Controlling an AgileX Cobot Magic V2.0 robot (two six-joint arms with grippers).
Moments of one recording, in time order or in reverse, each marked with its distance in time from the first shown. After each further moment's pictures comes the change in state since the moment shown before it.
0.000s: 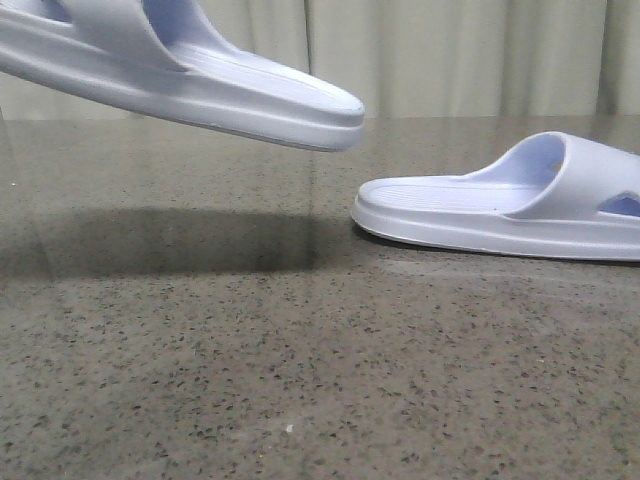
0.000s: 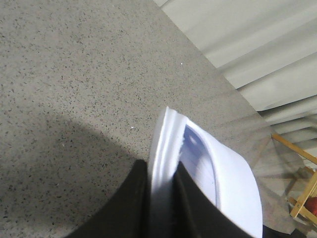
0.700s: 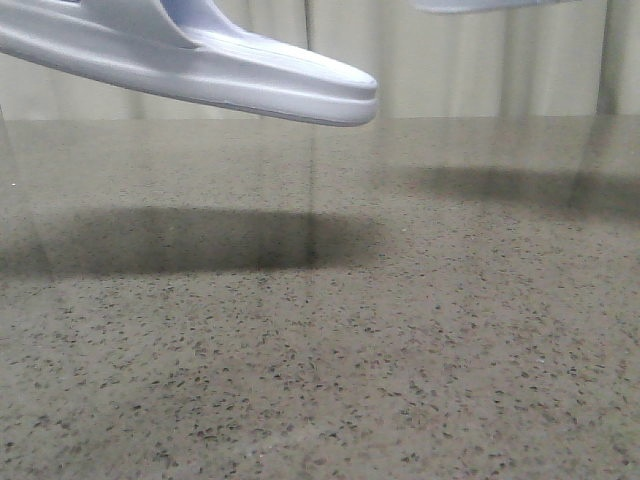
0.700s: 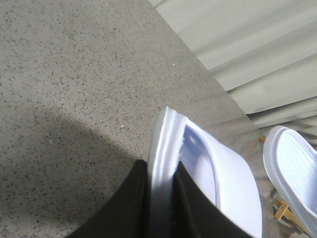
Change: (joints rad) left arm 0.000 0.000 0.000 -0.051 0.000 0.000; right arm 0.000 -0.436 0.002 0.041 -0.225 0.000
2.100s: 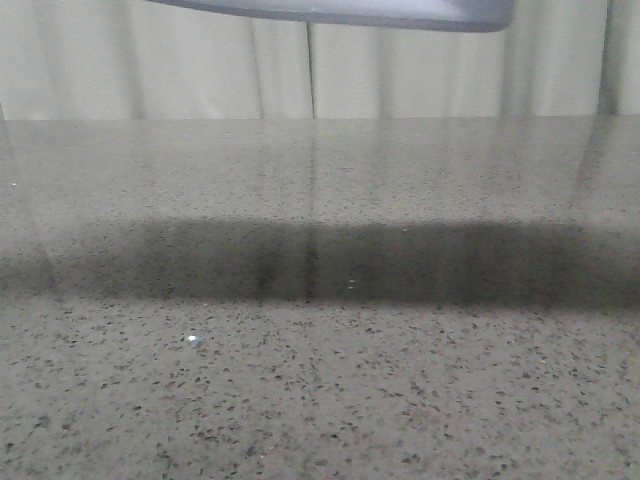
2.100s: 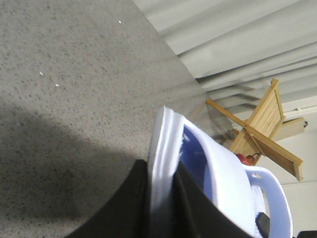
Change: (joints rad) left arm 0.002 0.000 0.000 -0.321 0.172 0.216; right arm 0.071 -0.081 -0.061 0.489 0.494 -0.185
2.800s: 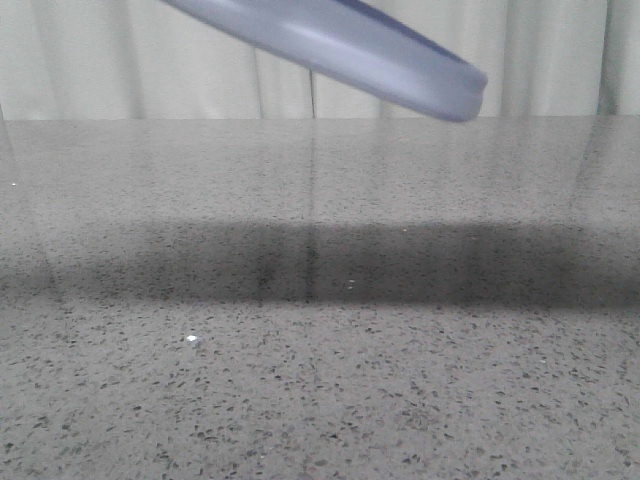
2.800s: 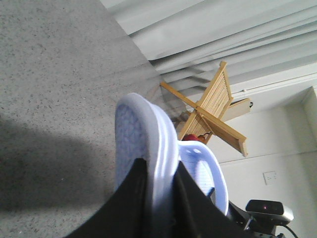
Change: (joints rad) left arm 0.006 0.000 0.000 -0.222 0.118 0.122; right arm -0.002 0.005 0.000 0.203 0.009 -0.310
